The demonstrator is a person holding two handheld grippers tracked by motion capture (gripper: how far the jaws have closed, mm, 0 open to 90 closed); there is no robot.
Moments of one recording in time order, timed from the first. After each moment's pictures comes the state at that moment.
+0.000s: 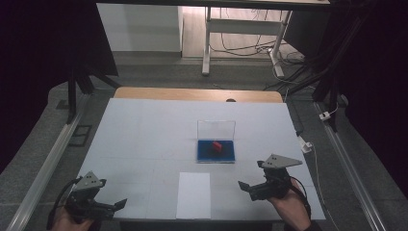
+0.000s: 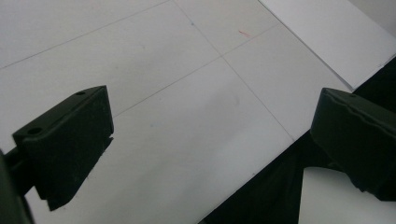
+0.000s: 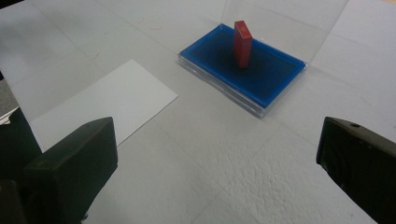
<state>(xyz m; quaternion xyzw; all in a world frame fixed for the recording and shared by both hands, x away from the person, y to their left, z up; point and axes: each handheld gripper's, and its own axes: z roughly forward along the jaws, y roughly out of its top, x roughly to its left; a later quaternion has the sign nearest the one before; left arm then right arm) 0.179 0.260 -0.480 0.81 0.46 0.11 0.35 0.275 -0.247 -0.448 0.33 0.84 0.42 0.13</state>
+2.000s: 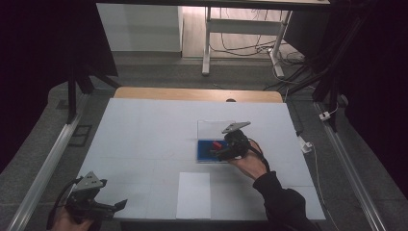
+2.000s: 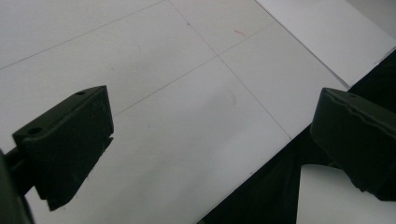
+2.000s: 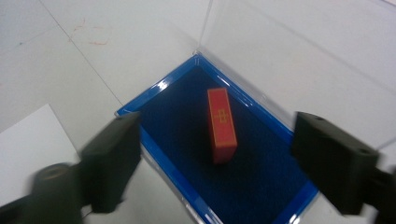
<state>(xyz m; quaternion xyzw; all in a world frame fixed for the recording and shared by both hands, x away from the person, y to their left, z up) 0.179 0.259 -0.480 0.81 0.46 0.11 0.35 0.401 -0.157 -0.481 0.31 0.88 0.35 0.12</state>
